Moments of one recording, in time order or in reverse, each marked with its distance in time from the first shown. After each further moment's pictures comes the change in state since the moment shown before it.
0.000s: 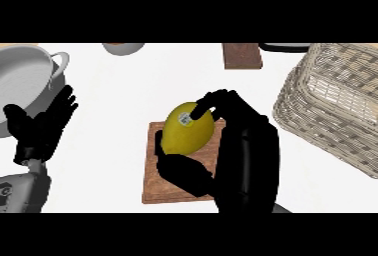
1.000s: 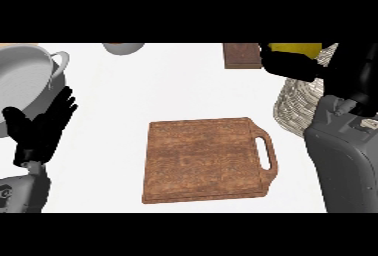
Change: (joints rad) left arm 0.011 -0.008 0.008 -0.005 -0.006 -0.005 -0.010; right arm -0.147 -0.172 -0.565 0.182 -0.053 0.192 -0.150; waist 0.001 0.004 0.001
